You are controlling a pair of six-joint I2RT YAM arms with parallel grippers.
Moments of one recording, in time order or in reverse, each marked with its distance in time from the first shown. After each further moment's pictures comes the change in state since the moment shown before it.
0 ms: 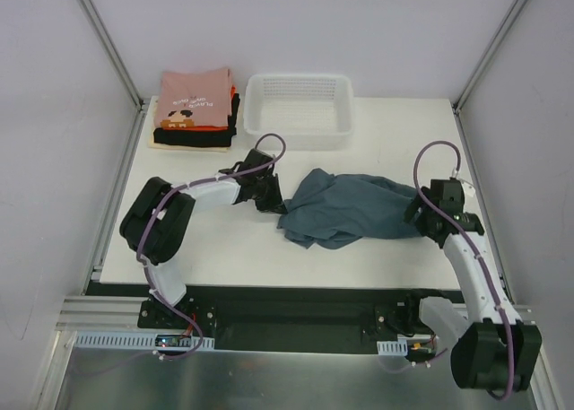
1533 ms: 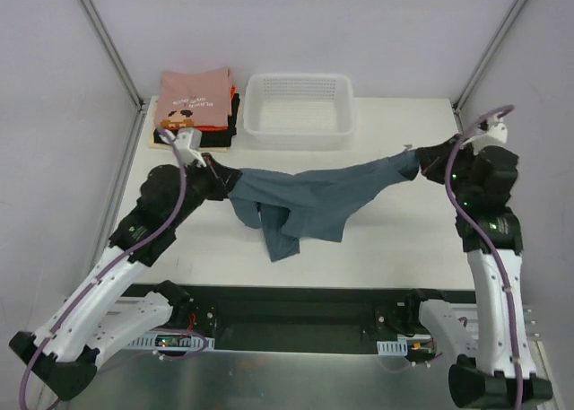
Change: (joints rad) left arm -0.007 -1.021 -0.175 -0.096 -0.361 0.159; right arm -0.021 -0.050 0.381 0.250 -0.483 -0.050
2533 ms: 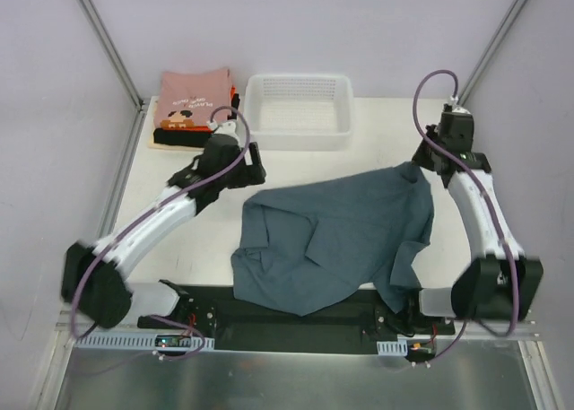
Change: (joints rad) left arm 0.026 0.351 0.123 -0.047 -0.104 0.042; right arm 0.002 0.360 0.148 -0.071 0.212 -0.119
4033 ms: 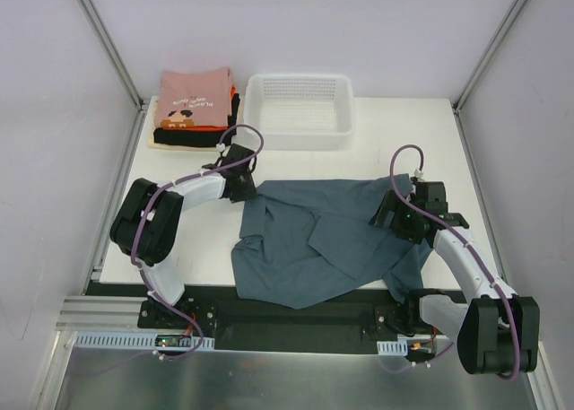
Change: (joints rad) left arm 0.100 0.583 -0.003 0.070 0.015 -0.160; right arm 0.083 -0.160 -0.603 0.026 -0.234 0.080
